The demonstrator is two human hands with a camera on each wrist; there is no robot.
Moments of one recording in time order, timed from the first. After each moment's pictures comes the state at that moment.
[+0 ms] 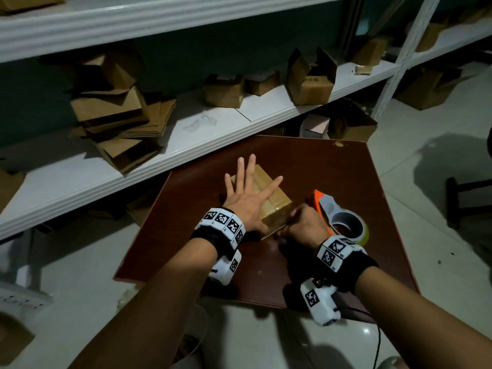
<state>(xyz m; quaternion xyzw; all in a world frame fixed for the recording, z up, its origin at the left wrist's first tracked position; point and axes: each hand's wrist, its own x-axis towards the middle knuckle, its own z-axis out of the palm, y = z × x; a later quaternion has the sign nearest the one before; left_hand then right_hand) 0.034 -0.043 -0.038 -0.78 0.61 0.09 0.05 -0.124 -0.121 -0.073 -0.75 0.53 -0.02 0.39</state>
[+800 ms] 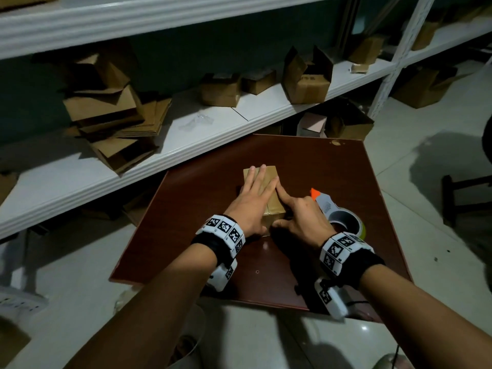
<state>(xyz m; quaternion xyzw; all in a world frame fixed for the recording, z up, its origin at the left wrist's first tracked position) 0.027 -0.045 -0.054 -0.76 0.64 0.12 -0.02 -0.132 -0.136 -0.069 -0.93 0.29 -0.10 0.22</state>
